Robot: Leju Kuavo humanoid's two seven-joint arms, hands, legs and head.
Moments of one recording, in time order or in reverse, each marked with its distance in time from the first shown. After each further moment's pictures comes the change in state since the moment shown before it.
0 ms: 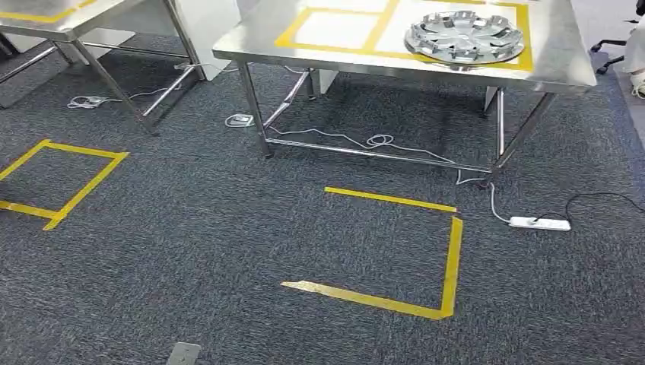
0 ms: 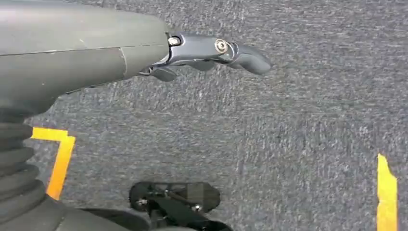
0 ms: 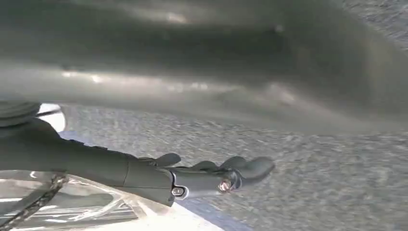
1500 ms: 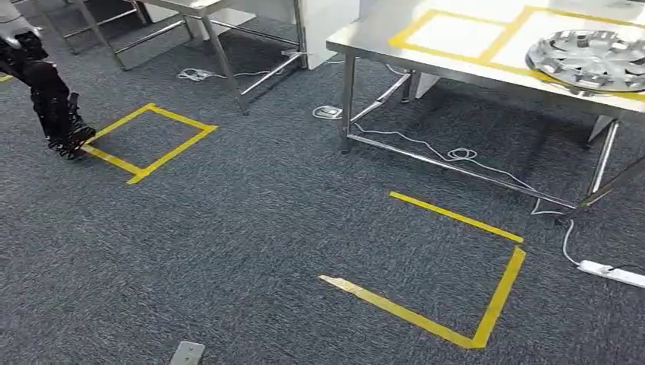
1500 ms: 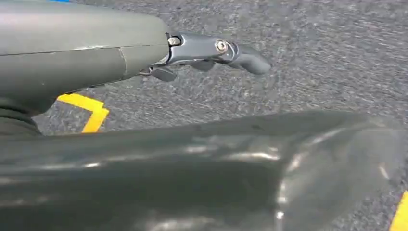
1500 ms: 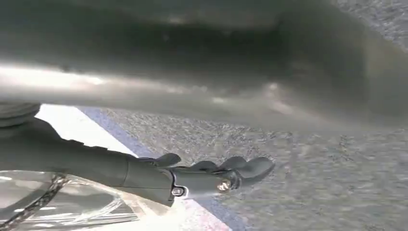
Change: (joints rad) left arm -0.006 -0.005 0.003 0.005 -0.003 -0.013 -0.002; right arm -0.014 -0.007 0.002 0.000 0.021 -0.011 0.021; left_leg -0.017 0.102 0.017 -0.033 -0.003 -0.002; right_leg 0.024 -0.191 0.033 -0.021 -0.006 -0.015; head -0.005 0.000
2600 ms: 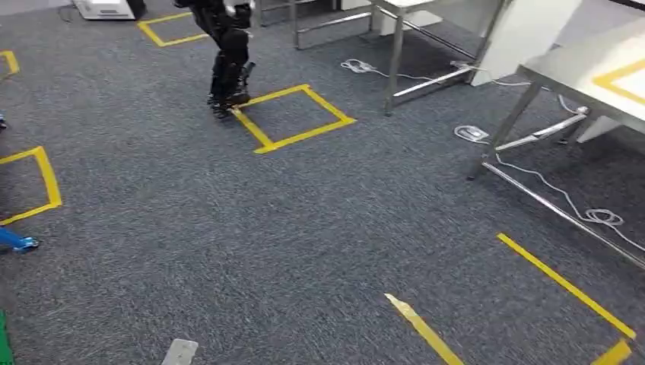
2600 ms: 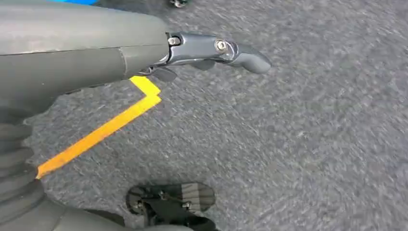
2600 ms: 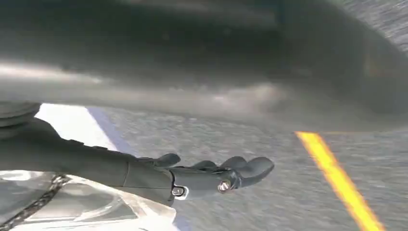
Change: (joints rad) left arm -0.021 0.011 0.003 0.000 -0.006 -0.010 0.011; right arm -0.012 0.002 0.011 0.001 0.006 -0.003 0.009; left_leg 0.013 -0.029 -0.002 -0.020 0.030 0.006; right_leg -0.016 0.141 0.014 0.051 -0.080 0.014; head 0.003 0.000
